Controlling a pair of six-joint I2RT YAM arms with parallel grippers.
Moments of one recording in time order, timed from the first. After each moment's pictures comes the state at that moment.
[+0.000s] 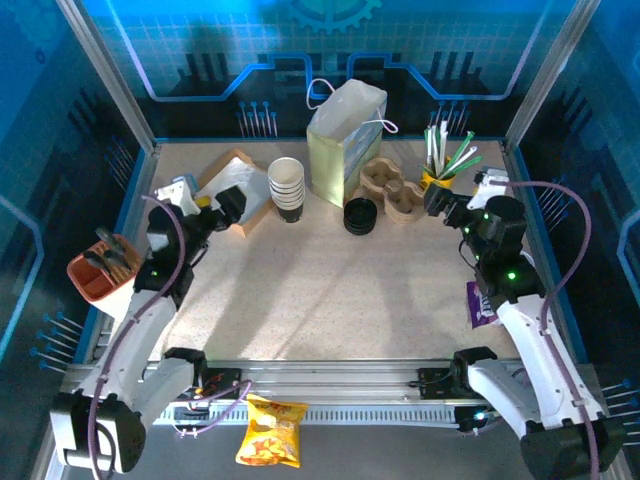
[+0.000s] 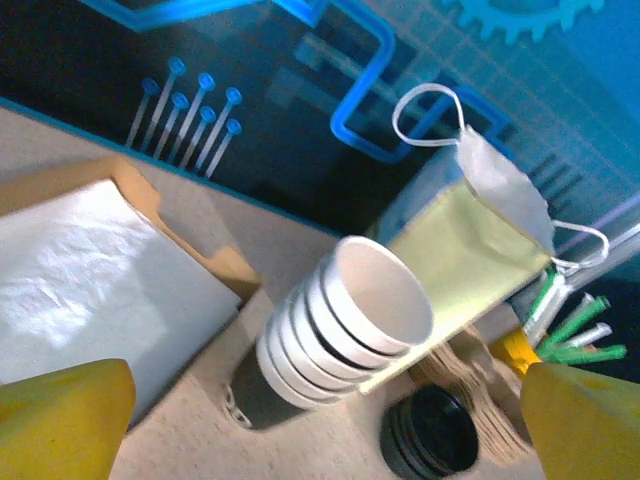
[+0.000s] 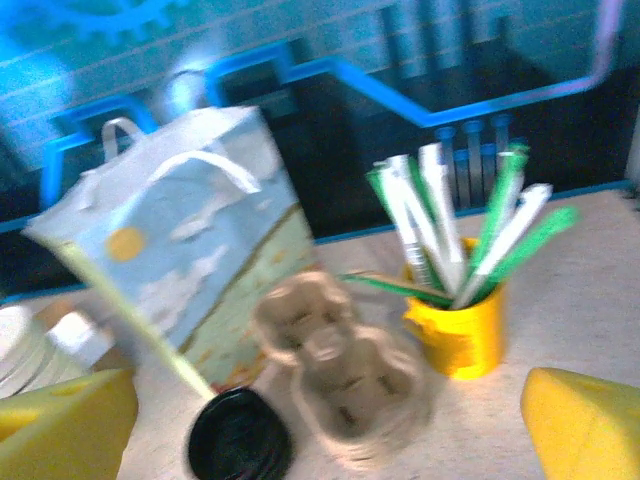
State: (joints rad) left arm -0.08 0.92 0.73 0.00 0.17 -0.59; right arm 0.17 0.85 0.88 -0.26 0.04 0.31
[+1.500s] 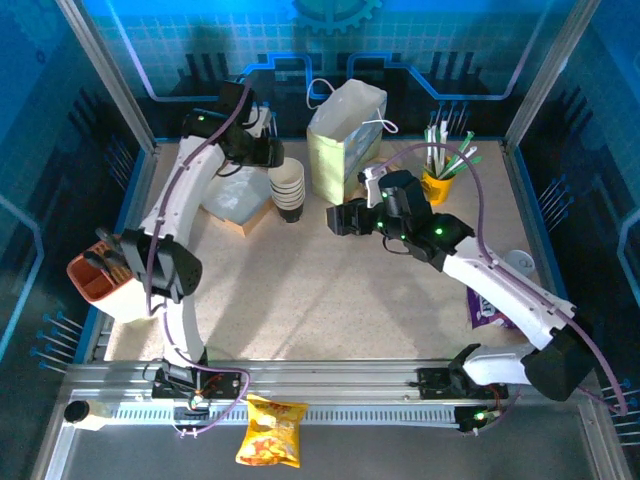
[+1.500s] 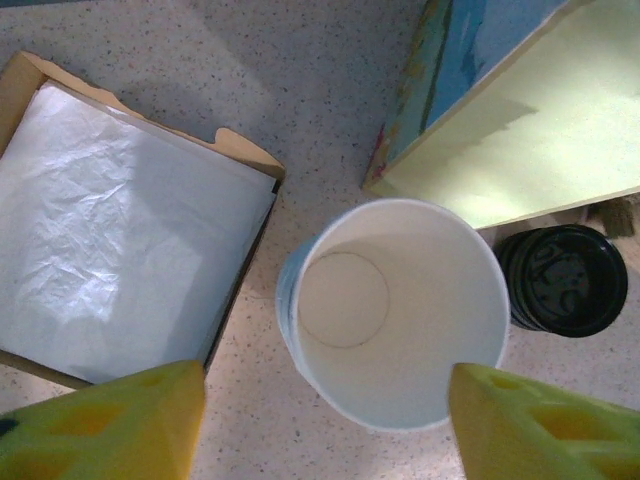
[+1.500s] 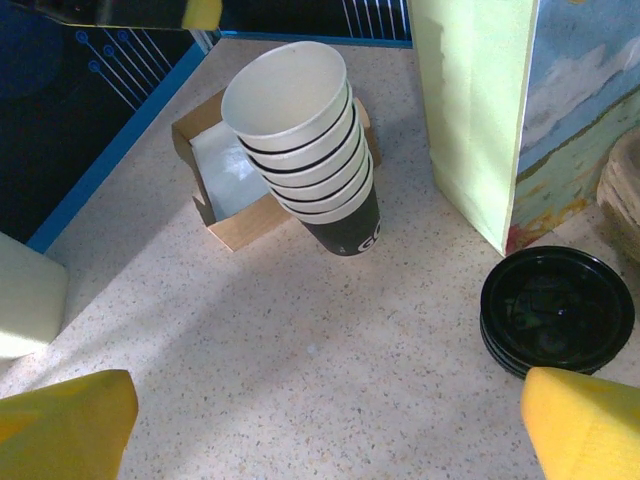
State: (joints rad) left arm -0.21 1.98 2.19 -1.19 0.11 -0.16; right arm 0.66 1.30 1.19 -0.44 -0.02 0.34
